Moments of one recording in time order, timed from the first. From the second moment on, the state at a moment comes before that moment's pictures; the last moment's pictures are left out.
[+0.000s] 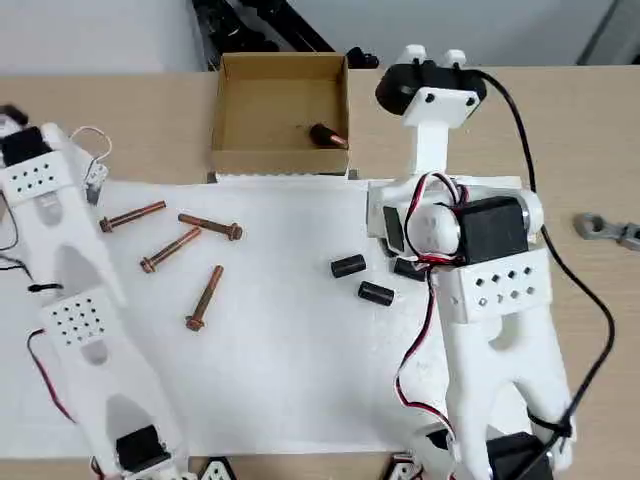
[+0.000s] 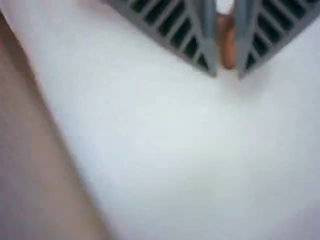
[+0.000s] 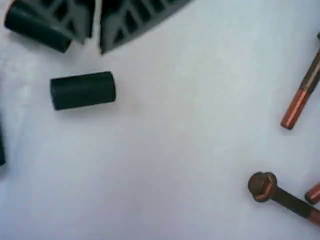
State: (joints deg) left arm -26.8 56.2 -69.7 99.0 35.7; right arm -17.8 -21.2 -6.9 91.6 -14.1
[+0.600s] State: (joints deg) left arm -26.5 56.2 -75.0 99.2 -39.9; right arm -17.7 -21.2 -2.4 91.6 -14.1
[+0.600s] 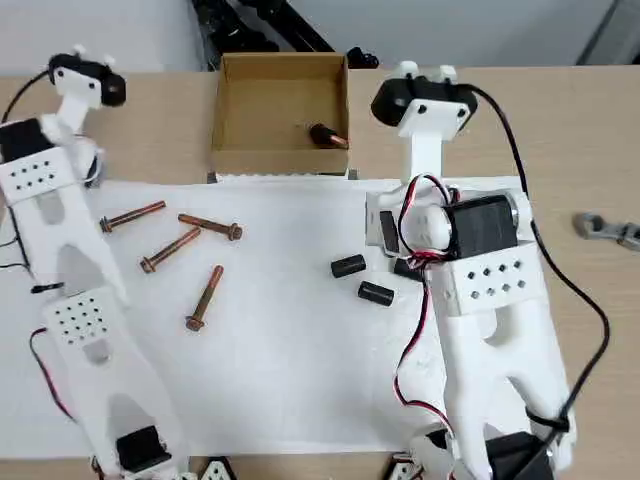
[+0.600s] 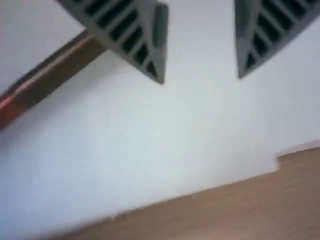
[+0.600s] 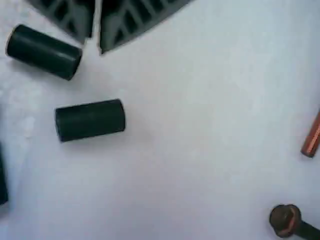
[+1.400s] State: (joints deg) left arm -22.5 18.0 -25.5 99.1 -48.4; right arm -17.8 -27.4 -2.4 91.6 -14.1
